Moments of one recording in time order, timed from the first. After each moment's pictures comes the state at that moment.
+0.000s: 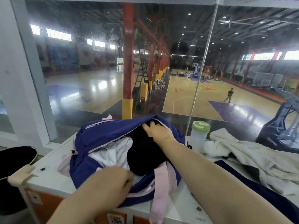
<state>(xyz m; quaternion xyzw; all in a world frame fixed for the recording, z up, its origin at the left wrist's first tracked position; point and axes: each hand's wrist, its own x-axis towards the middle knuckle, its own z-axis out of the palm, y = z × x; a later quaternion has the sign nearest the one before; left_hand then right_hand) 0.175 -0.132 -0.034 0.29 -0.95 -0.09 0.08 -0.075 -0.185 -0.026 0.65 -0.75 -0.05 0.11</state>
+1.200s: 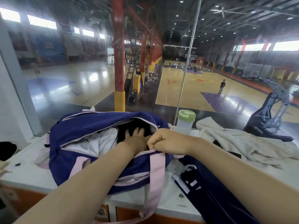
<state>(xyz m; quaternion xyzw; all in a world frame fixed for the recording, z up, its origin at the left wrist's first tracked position) 0.003 -0.175 -0.054 0.30 -0.95 -0.05 -0.10 -0.077 -0.051 0.003 0.71 -0.61 0.19 -0.29</state>
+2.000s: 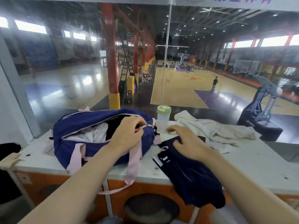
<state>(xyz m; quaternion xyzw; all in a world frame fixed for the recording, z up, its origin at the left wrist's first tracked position) 0.058 -0.075 -0.008 0.18 -0.90 -0.19 0.35 -0.112 0.101 -0.015 0.58 -0.77 0.26 -0.02</state>
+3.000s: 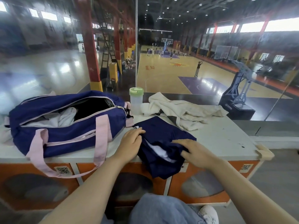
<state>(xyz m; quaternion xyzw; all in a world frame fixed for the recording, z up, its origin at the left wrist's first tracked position) -0.005 0.018 -0.113 0.21 -0.86 -0.39 0.24 -0.158 0.236 -0.080 0.54 -0.81 0.20 -0.09</state>
